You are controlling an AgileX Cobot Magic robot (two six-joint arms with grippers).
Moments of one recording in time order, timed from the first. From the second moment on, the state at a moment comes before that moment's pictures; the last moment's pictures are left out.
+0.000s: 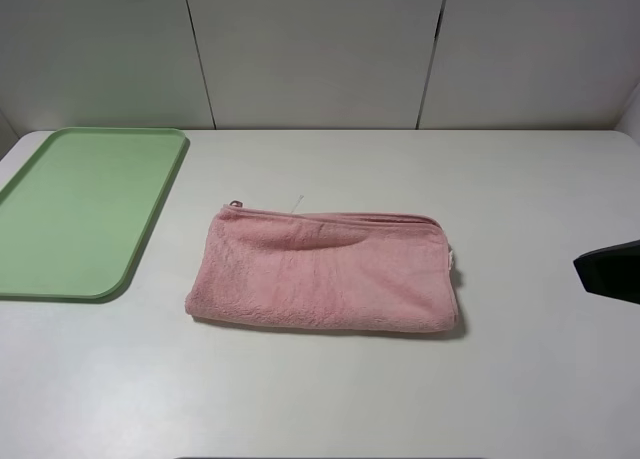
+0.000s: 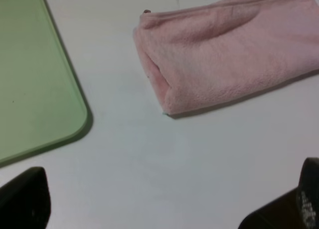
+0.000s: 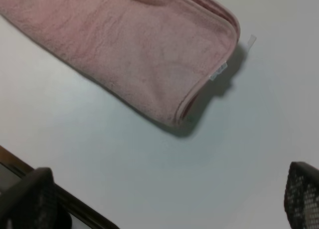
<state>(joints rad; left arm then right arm) -0.44 -0.01 -0.49 0.00 1.05 -0.03 0.56 0.70 -0.76 0.02 1.04 -0.05</state>
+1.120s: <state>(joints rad) 0.05 -0.01 -0.49 0.00 1.05 -0.03 0.56 0.84 -0.76 0.01 0.98 0.23</state>
